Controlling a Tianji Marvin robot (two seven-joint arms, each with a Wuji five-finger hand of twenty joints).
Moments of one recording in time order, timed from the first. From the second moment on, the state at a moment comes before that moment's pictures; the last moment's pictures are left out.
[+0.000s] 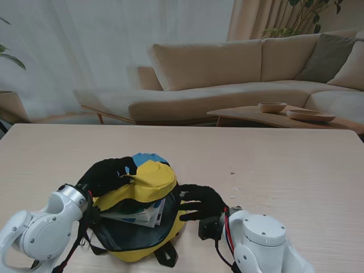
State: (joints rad) left arm 1.82 -1.06 -1.45 -2.05 0.65 0.02 -0.26; right arm -1.82 -1.27 1.20 -2.06 0.52 0.62 -0.19; left_hand 1.14 -0.32 0.35 -0.12 0.48 0.01 1.01 1.03 0.89 0.18 0.96 0.98 0.72 0.40 1.07 0.94 0.26 0.49 1.26 0.88; right_hand 0.61 -0.67 1.21 -0.14 0.54 0.27 0.16 0.33 0.31 0.30 0.66 0.33 0.44 0.27 0.38 0.27 0.31 0.32 0.90 0.13
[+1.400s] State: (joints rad) left arm 2.07 -1.06 -1.58 -2.14 0.70 -0.02 -0.24; right arm -1.74 -1.16 1.03 -1.87 -0.41 0.00 -0.20; left_hand 0.70 -0.26 0.34 -0.07 0.36 0.07 0.42 0.48 0.49 0.20 0.29 0.47 0.35 0.37 0.37 0.61 -0.05 0.45 0.82 0.68; right_hand 0.54 -0.68 1.19 -0.14 0.52 0.08 0.61 0.34 0.44 0.15 0.68 0.35 0.44 0.12 0.37 0.27 0.11 0.31 0.99 0.28
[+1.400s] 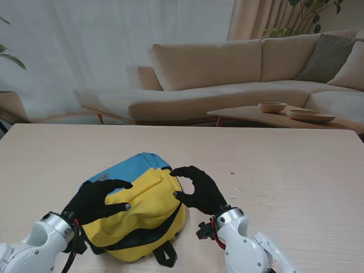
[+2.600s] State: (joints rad) left arm 2.23 -1.08 -1.71 -2.17 0.76 -0.06 -0.14; right arm -1.34 -1.08 0.50 -1.75 -0.72 0.20 0.11; left_hand 0.70 -0.25 0.34 -0.07 0.34 0.05 0.44 0.48 0.47 0.19 0.27 0.47 0.30 0.35 0.33 0.61 -0.07 0.42 0.73 0.68; right_hand 0.42 -0.65 1.06 -0.08 0.34 -0.05 0.47 0.31 0.26 0.00 0.49 0.26 0.17 -0.05 0.16 0.15 -0.06 0.11 0.68 0.06
